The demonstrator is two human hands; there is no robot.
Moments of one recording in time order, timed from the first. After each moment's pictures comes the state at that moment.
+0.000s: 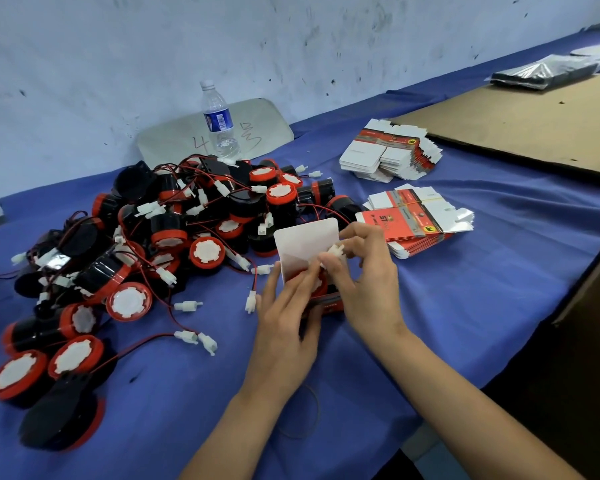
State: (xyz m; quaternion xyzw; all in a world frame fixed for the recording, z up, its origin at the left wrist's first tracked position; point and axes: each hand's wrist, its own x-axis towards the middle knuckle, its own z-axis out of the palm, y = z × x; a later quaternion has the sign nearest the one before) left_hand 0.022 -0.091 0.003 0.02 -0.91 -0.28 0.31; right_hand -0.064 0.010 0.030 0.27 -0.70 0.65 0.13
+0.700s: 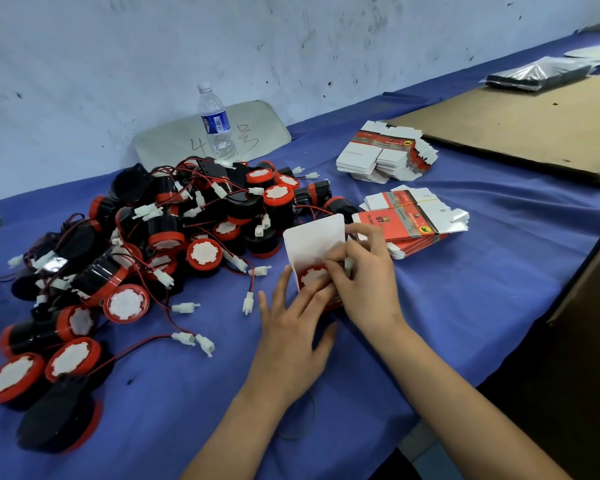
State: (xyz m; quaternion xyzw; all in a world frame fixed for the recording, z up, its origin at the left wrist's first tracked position) left_hand 0.025 -0.081 0.009 0.03 -0.96 -0.20 0.20; right_hand -0.081 0.011 0.021 0.26 -0.77 0.55 0.16
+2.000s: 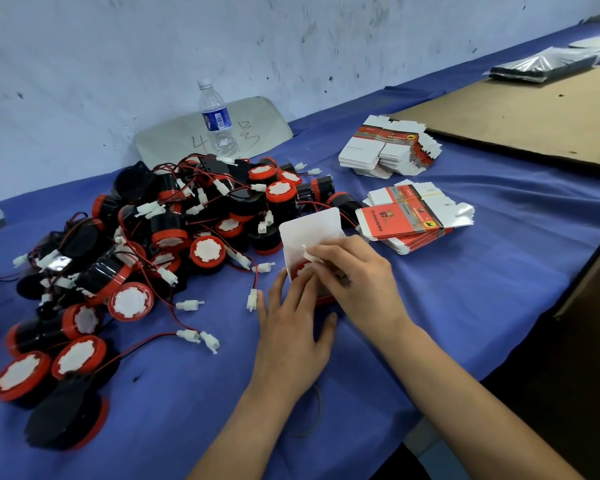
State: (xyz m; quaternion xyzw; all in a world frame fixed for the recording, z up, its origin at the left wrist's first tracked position) left_hand 0.023 -0.081 0.006 0.09 -0.95 -0.20 0.21; right_hand -0.068 0.011 0.028 0.40 -0.73 0.48 0.28
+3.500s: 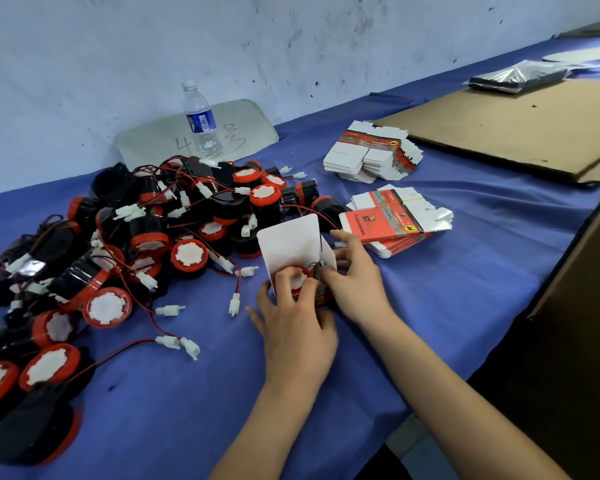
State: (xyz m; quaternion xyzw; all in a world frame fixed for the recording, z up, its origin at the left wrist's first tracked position) left_hand 0.006 -0.049 0.017 0.21 -0.94 -0.20 0.20; right_hand -0.090 0.014 0.017 0.17 -0.75 0.64 -0.05
